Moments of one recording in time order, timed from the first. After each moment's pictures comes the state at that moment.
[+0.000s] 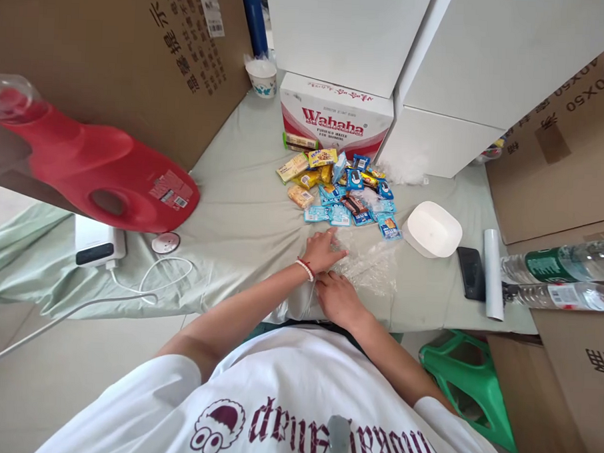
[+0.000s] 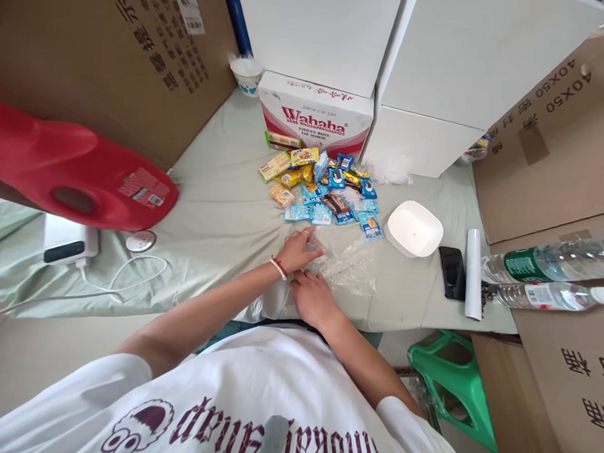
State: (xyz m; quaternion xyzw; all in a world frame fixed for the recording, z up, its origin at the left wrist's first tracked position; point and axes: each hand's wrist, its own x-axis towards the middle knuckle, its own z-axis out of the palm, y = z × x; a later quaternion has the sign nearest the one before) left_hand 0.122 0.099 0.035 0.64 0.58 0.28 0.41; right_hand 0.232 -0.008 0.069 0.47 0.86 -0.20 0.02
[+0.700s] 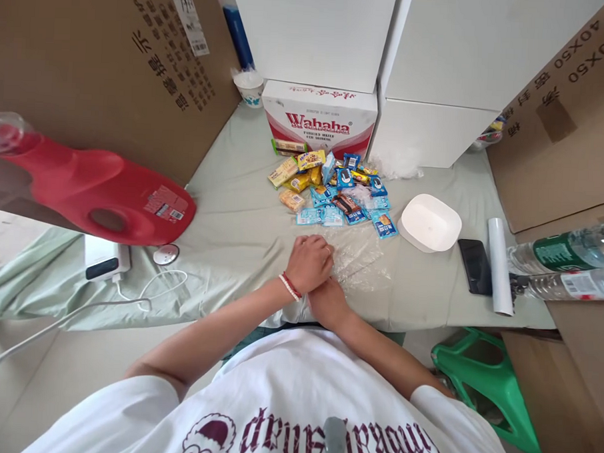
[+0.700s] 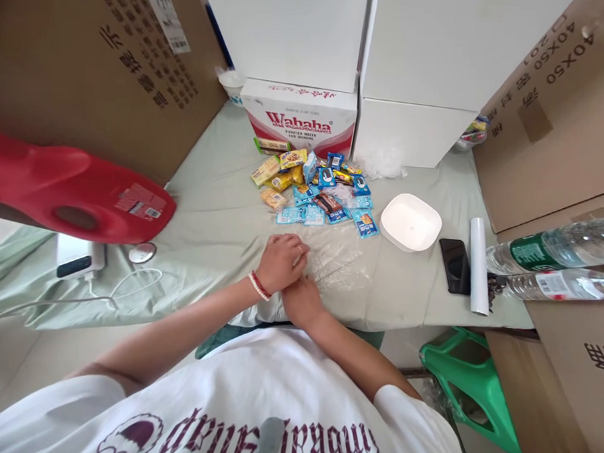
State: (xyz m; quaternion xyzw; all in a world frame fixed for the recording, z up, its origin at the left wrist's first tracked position) left_hand 0.108 0.065 0.068 0.80 0.53 0.21 0.20; right_hand 0.218 -0.011 0.037 0.49 0.86 -0.17 -0.03
